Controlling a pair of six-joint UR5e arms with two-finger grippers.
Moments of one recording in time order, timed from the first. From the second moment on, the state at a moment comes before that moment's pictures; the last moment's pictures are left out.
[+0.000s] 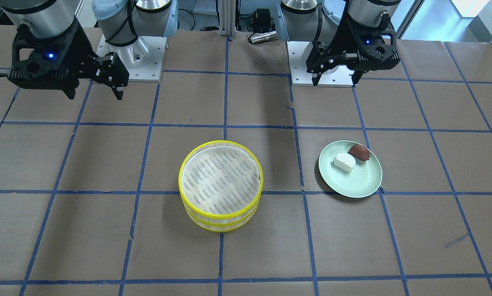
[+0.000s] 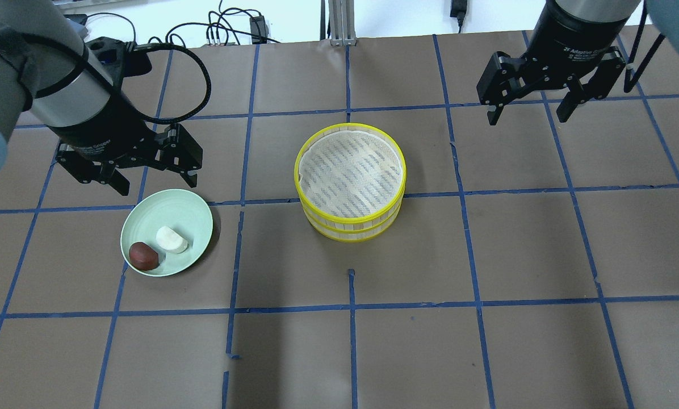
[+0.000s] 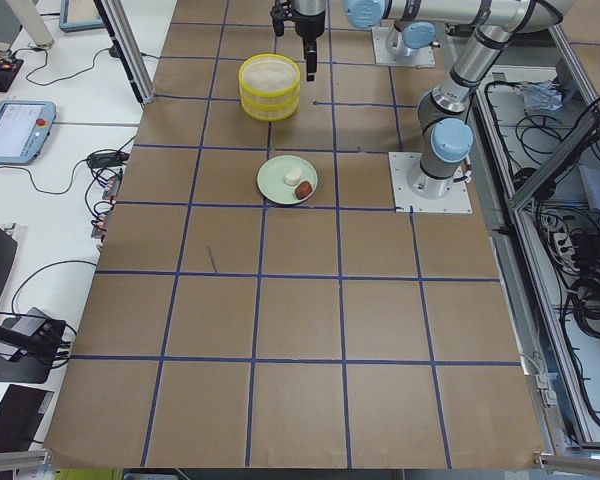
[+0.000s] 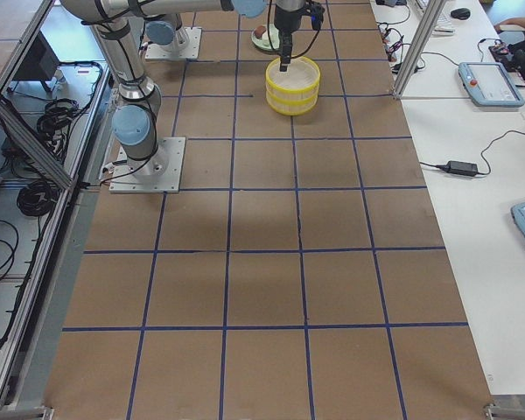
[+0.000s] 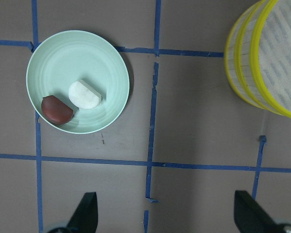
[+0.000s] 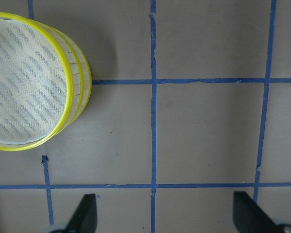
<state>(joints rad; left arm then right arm) -1.56 -1.42 -1.69 -1.63 1.57 -0.08 1.56 -1.55 1.47 -1.45 -1.56 -0.02</state>
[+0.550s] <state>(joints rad) -1.56 -1.42 -1.69 -1.65 1.59 -0.07 1.56 -1.54 1.47 -1.47 -1.56 -0.01</state>
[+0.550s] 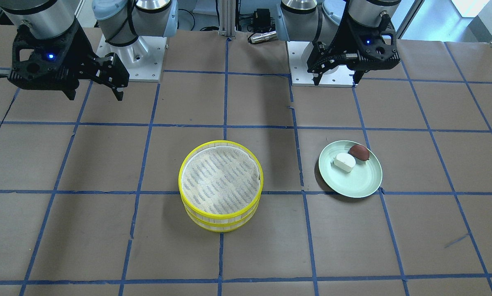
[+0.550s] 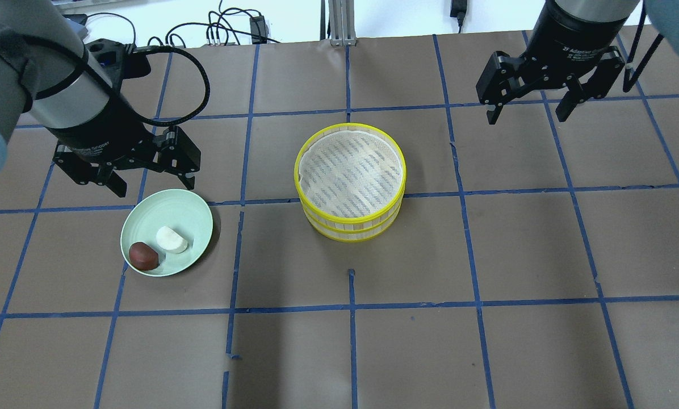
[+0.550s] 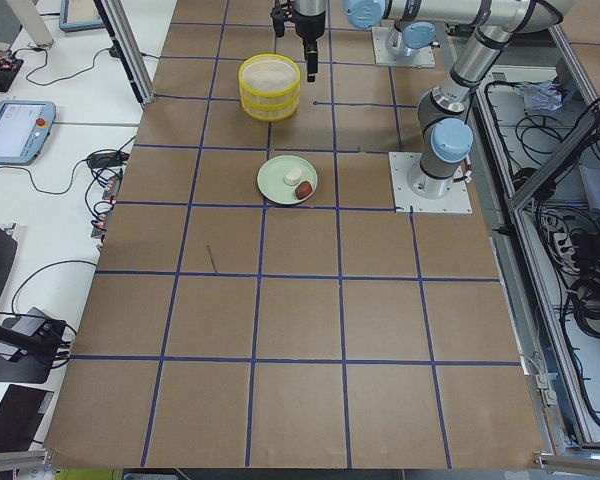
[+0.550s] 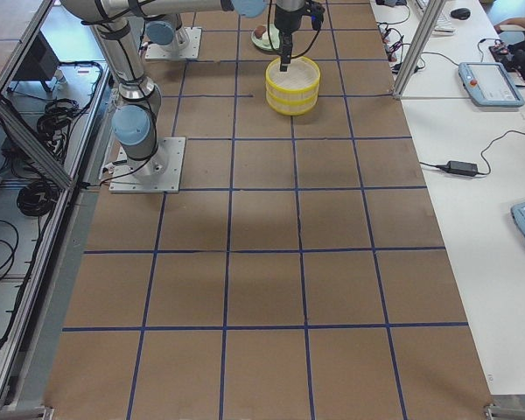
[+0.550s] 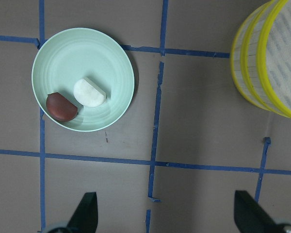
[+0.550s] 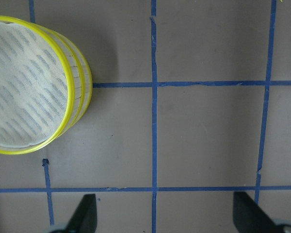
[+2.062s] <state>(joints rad) -1.36 -1.81 -1.91 -1.18 1.70 0.12 1.77 -1.17 1.64 -2.04 -1.54 0.18</state>
